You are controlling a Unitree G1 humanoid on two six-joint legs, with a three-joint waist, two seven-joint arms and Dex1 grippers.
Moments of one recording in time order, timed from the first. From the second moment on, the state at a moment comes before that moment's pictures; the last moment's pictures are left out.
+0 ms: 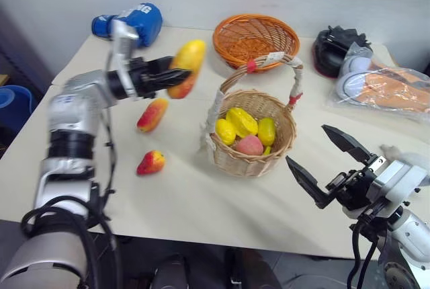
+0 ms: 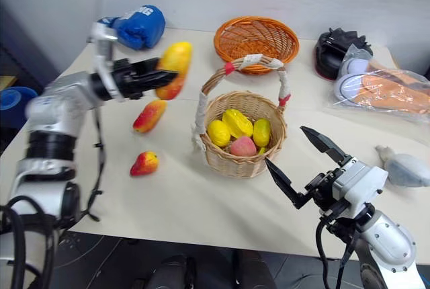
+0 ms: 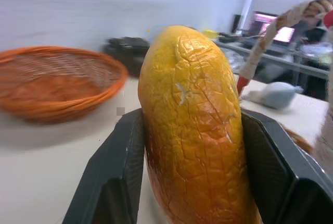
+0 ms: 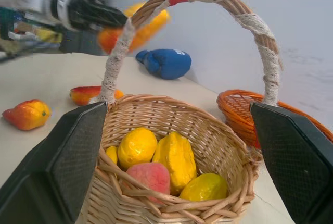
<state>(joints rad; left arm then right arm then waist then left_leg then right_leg) -1.12 0.47 0.00 0.69 -0.48 0.37 -1.13 0.29 -0.49 -0.24 -0.74 0.51 -0.04 0.55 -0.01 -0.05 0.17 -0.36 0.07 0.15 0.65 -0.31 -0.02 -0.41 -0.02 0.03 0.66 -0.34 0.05</state>
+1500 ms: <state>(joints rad) -0.02 0.82 0.75 0.20 -0.49 0.32 -0.95 0.05 -0.52 -0.01 -0.58 0.53 -0.05 0.84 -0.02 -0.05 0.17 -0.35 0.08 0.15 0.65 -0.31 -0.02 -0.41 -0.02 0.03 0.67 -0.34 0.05</state>
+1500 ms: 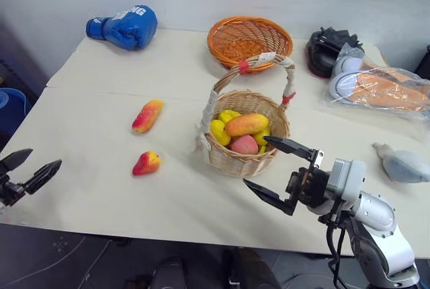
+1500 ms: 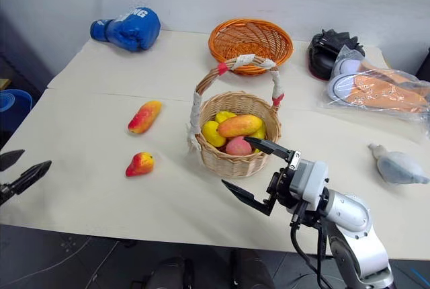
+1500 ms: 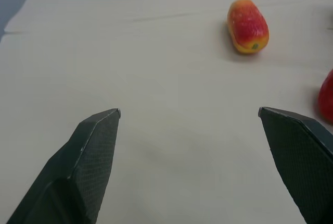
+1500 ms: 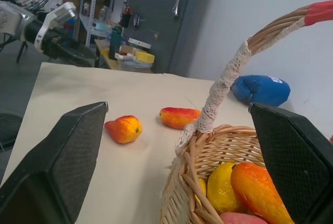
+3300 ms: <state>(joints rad) -0.61 0.73 0.04 -0.37 -0.70 0.76 -1.11 0.24 -0.52 -0.29 -0.58 0.46 -0.04 0.69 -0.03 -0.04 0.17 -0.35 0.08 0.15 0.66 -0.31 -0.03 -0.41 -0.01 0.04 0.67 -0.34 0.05</state>
